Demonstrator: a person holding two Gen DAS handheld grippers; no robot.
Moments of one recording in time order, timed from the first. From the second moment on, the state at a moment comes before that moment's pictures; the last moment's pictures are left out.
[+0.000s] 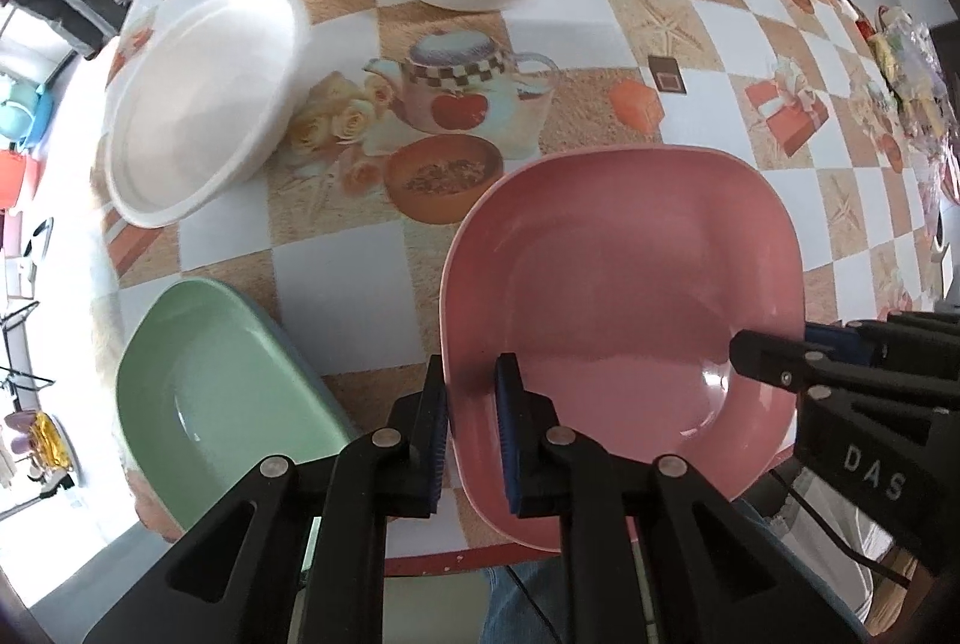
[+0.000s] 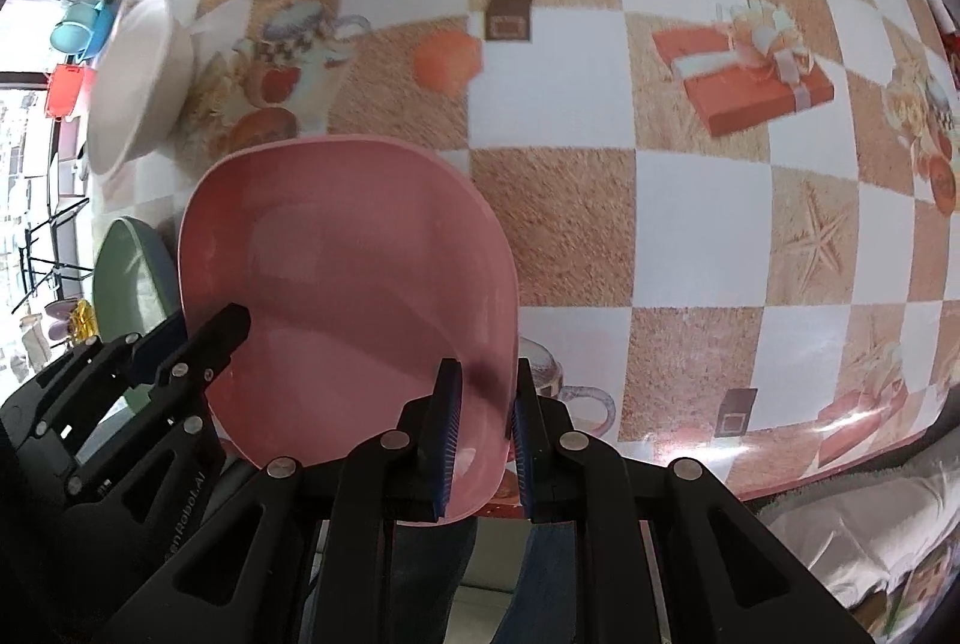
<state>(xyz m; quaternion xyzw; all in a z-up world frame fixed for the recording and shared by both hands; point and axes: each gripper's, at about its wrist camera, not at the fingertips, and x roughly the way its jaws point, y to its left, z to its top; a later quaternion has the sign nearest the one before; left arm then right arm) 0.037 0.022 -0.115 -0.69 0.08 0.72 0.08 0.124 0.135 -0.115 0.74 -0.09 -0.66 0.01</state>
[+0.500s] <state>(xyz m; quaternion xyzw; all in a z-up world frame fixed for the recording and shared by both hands) 0.054 -0.071 -0.075 -0.67 0.02 0.74 -0.01 0.091 0.051 -0.075 0.73 -0.02 -0.68 0.10</state>
